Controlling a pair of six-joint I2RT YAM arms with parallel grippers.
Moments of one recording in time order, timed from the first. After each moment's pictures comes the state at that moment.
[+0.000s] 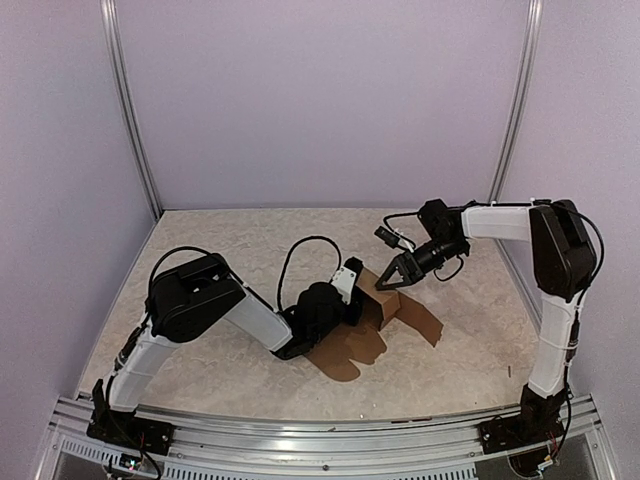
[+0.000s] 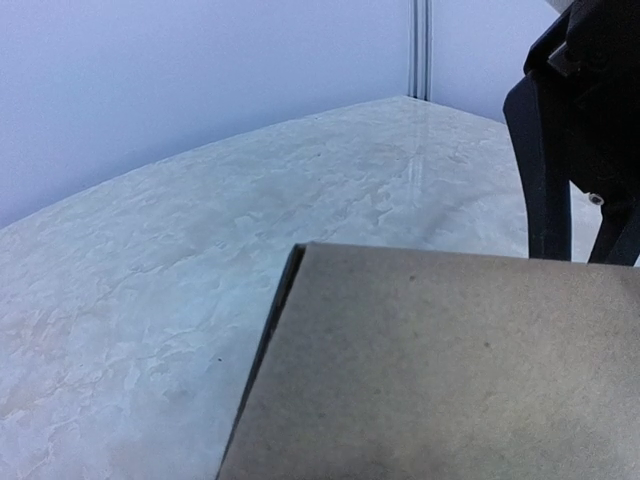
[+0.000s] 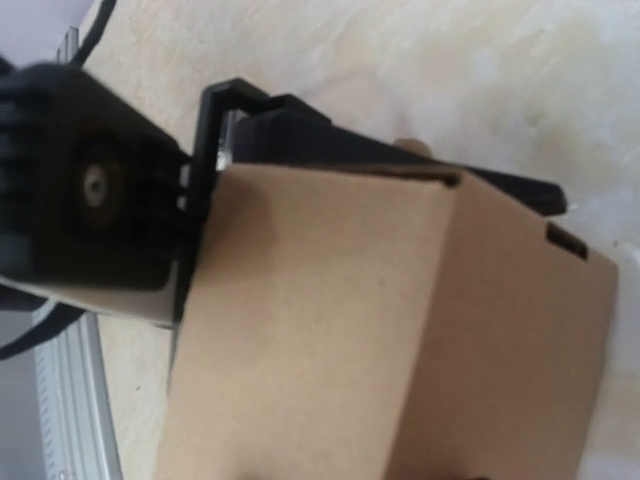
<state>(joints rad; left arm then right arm) -1.00 2.44 1.31 0.97 -0.38 -0.01 0.37 2.00 1.43 -0.73 -0.97 -0.33</state>
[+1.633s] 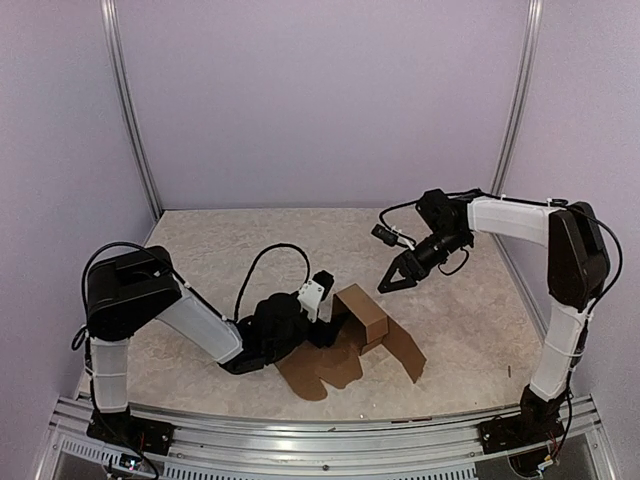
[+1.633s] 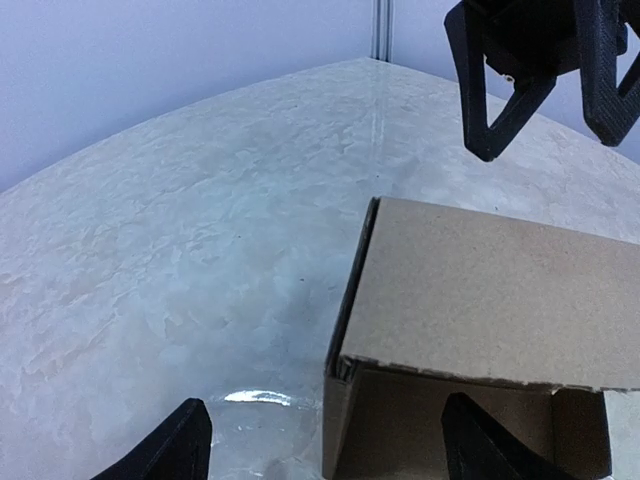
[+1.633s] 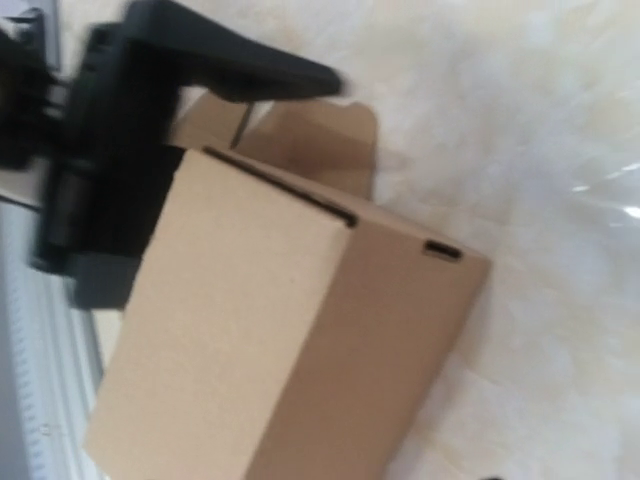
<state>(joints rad) -1.05 2.08 0.85 0.97 -0.33 -0.07 0.42 1.91 1.45 -0.86 -0.85 -0.40</state>
